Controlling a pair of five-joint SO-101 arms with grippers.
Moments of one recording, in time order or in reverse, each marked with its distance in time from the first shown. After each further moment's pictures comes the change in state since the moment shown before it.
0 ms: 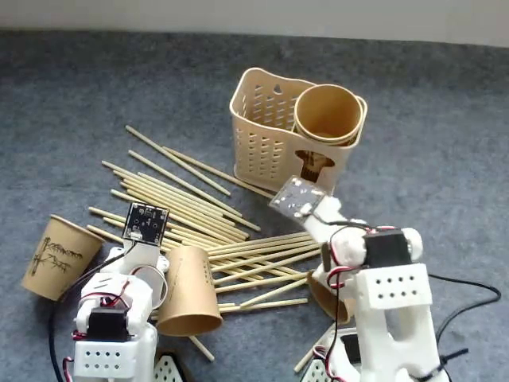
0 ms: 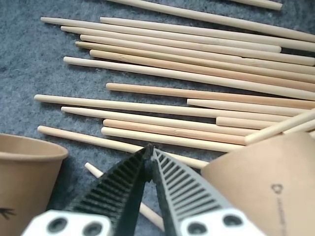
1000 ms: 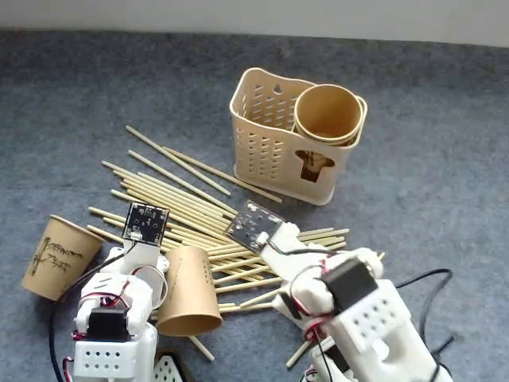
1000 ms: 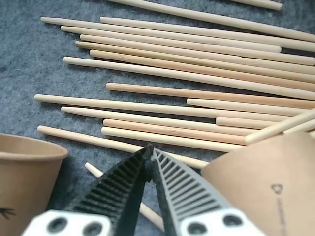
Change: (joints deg) left arm 0.0 0.0 0.0 0.0 0.0; right arm -27.2 -4.1 0.1 5.5 -22.8
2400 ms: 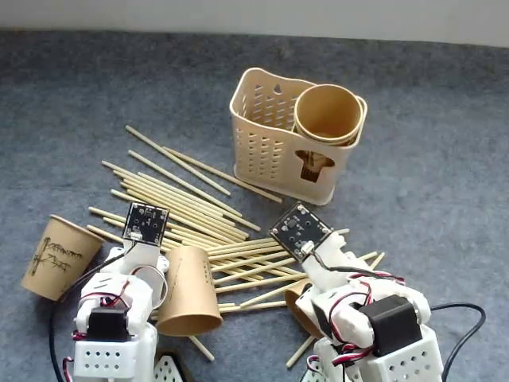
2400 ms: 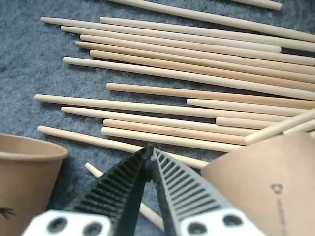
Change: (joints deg) left arm 0.0 0.0 0.0 0.0 0.0; right arm 12.4 -17.8 3.8 2.8 1.8
